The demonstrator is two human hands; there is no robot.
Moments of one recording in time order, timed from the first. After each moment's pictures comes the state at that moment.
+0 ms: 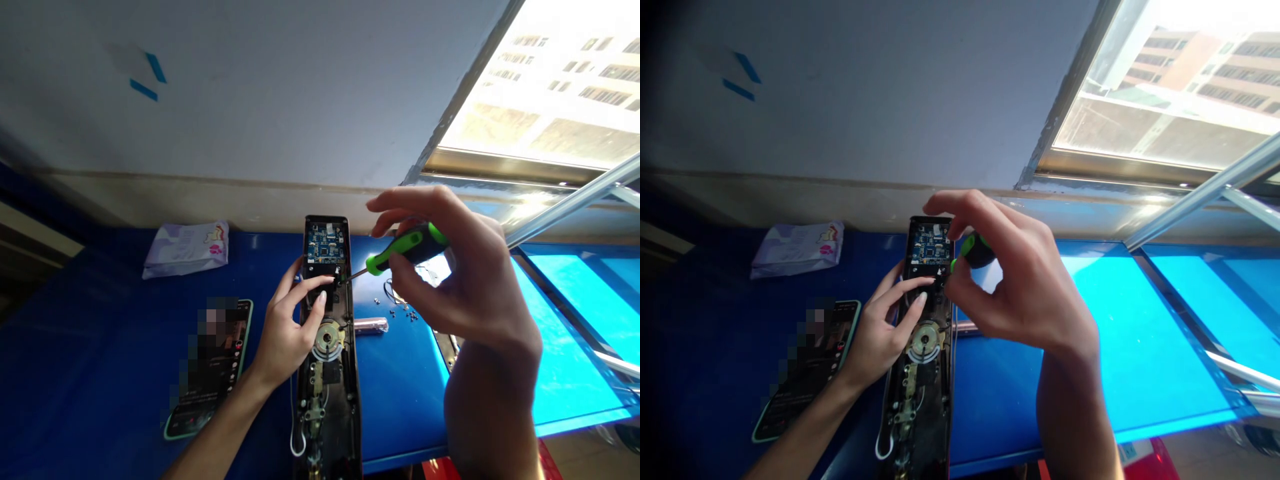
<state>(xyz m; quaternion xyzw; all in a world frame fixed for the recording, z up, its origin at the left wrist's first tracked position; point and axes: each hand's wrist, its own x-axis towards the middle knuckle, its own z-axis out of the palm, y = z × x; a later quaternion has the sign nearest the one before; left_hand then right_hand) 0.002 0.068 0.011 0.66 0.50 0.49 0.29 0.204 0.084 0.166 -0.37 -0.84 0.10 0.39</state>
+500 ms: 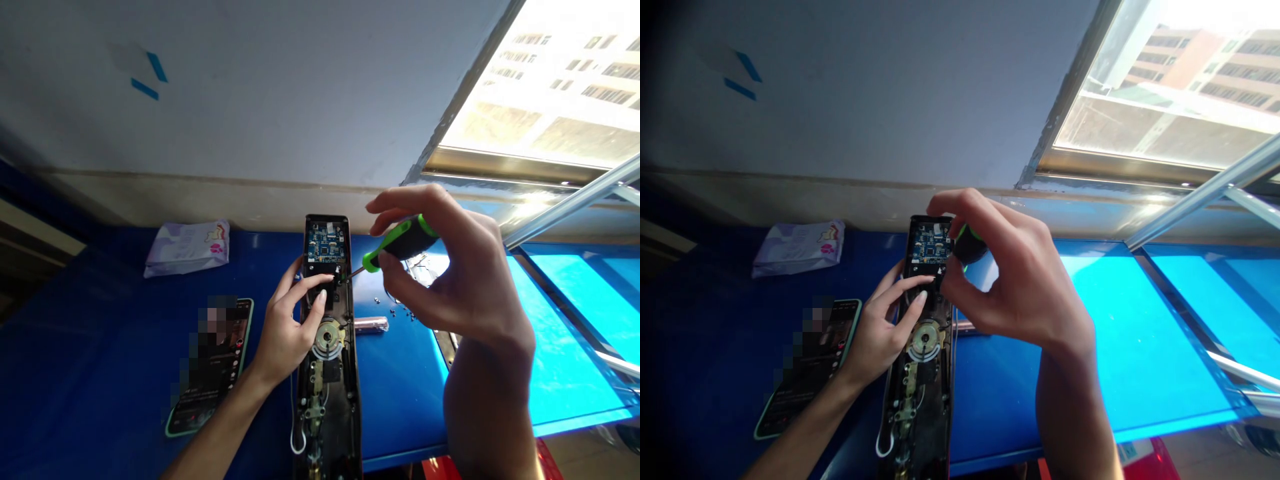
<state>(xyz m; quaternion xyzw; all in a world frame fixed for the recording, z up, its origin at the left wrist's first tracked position) 0.001 0.066 0.014 0.65 0.50 0.49 0.29 0.204 0.084 0.164 -0.38 -0.83 0.10 0.39</state>
